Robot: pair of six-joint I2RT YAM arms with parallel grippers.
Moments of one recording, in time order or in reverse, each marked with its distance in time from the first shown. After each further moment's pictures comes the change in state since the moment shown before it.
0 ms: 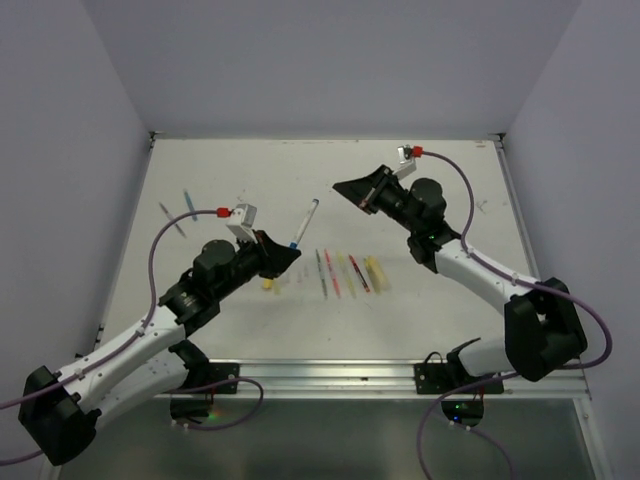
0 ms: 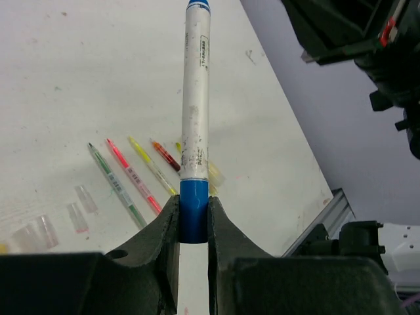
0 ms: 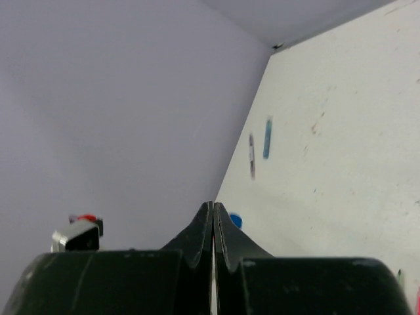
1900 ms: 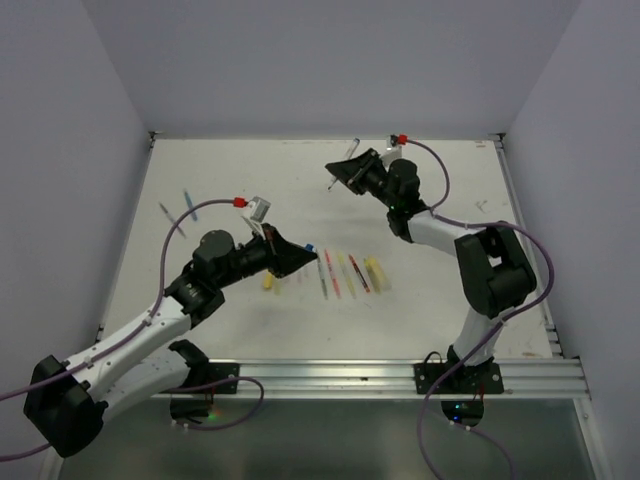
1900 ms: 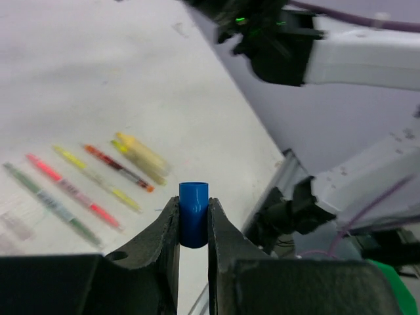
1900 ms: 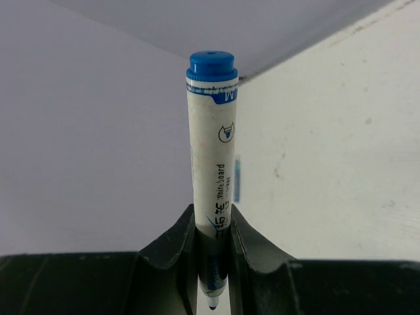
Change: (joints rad) left arm 0.036 0.082 -0.003 0.229 0.386 -0.006; right arm -0.069 0.413 0.194 0.208 0.079 0.106
